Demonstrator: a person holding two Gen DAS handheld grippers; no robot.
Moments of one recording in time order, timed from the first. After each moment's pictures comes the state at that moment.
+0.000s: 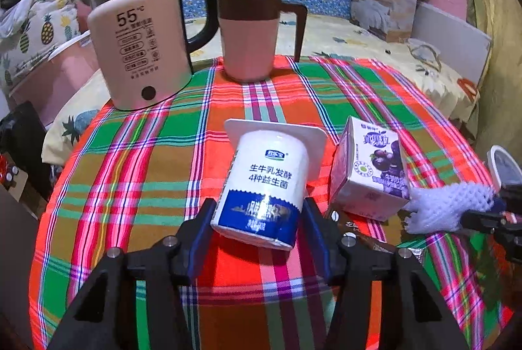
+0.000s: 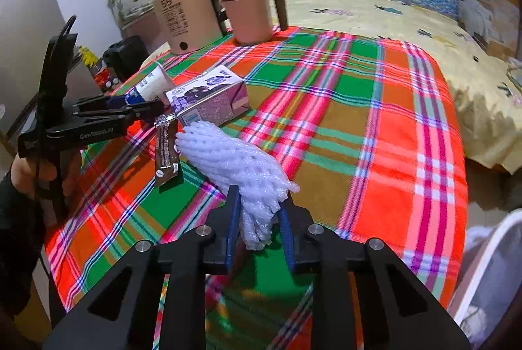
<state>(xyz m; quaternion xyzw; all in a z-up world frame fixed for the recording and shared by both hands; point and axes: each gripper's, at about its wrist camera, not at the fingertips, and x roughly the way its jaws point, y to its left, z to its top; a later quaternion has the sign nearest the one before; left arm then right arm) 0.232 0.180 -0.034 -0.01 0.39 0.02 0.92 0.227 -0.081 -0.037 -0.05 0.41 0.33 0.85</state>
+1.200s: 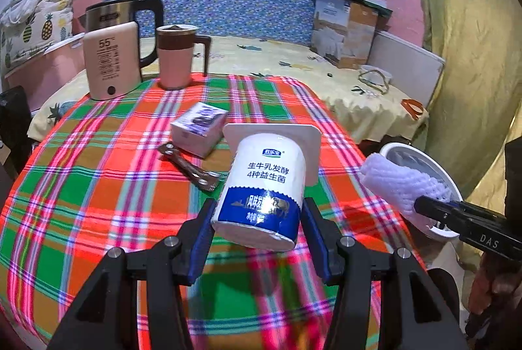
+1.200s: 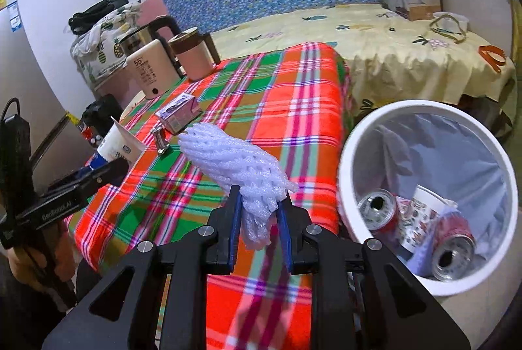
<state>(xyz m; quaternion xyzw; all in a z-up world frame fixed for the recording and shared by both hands) 0.108 0.049 0.007 -0.07 0.34 -0.04 0.94 0.149 -0.184 -0.012 0.06 0.38 0.24 0.89</state>
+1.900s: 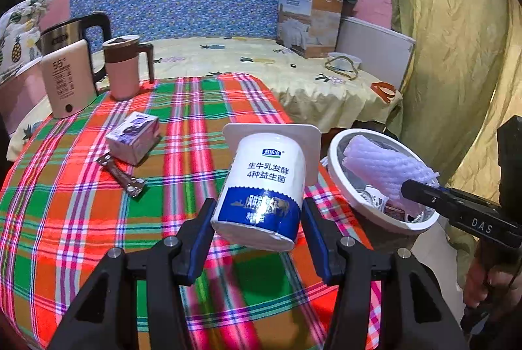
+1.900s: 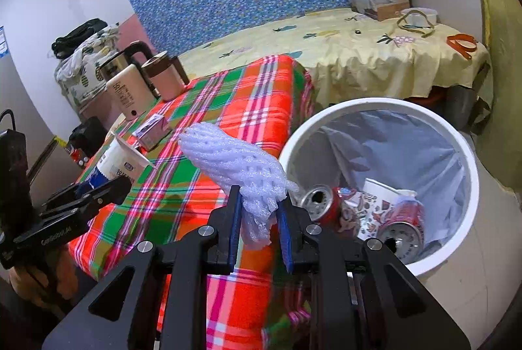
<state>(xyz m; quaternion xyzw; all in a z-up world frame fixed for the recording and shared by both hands) 0.114 -0.022 0.014 -0.03 0.34 -0.09 0.94 0.144 -0.230 -0.010 0.09 0.36 0.19 0.91</state>
